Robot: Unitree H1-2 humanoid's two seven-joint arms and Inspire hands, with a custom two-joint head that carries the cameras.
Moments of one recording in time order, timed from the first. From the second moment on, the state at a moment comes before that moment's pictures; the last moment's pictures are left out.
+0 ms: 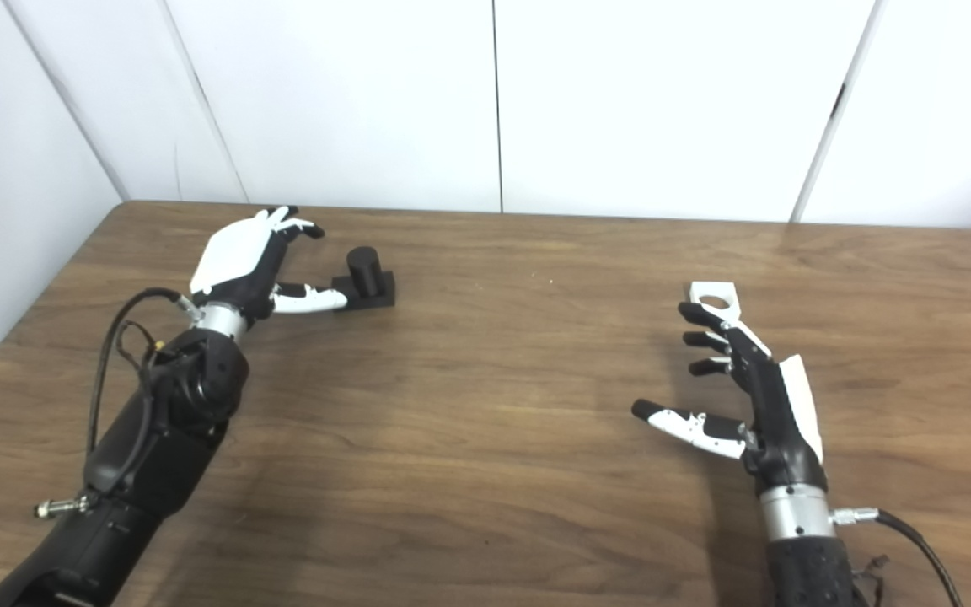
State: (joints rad) left arm -0.44 0.41 -0.17 0.25 0.76 0.28 0.00; right arm -0.08 -0.14 0.04 -0.10 -0.30 -0.05 -0.05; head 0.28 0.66
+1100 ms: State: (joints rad) left arm -0.51 0.40 -0.23 0.45 0.69 0.20 0.05; right arm -0.07 -0.14 0.04 -0.10 -0.30 -0.05 -0.05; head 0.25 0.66
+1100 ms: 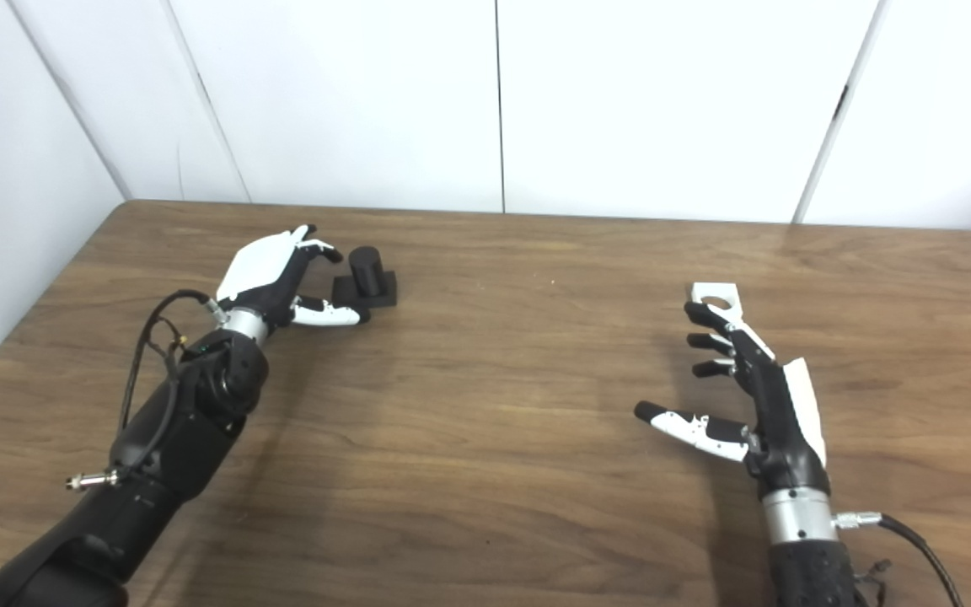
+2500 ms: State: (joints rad) left arm -0.53 0.37 -0.24 0.48 0.60 0.08 0.10; right arm -0.05 -0.14 0.03 -0.13 -0.30 -0.05 -0.05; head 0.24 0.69
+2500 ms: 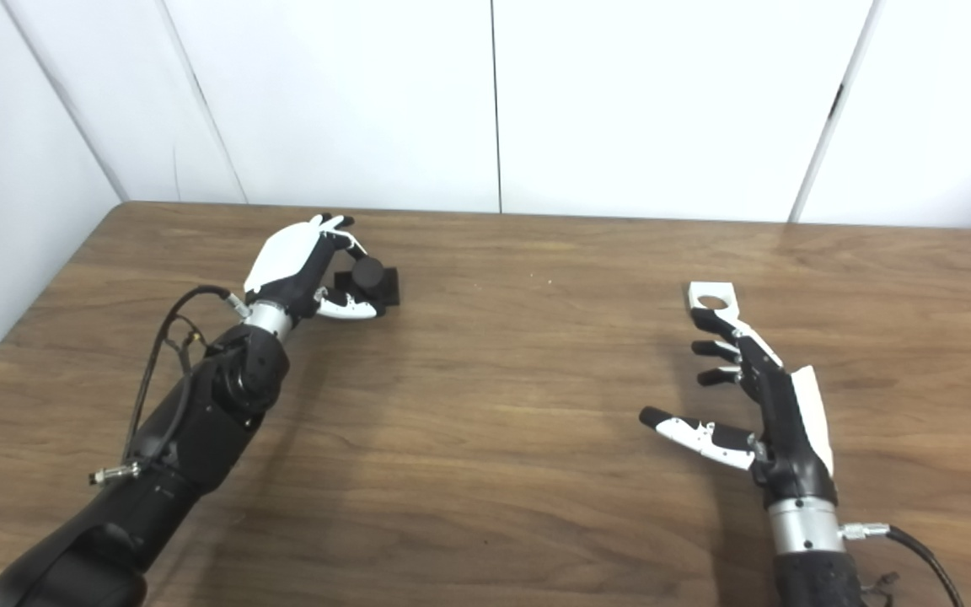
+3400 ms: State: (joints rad) left arm -0.45 0.40 -0.28 0.25 0.37 -0.05 -0.34; right arm -0.05 -0.13 0.03 -0.13 -0.31 -0.05 -0.05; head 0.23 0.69
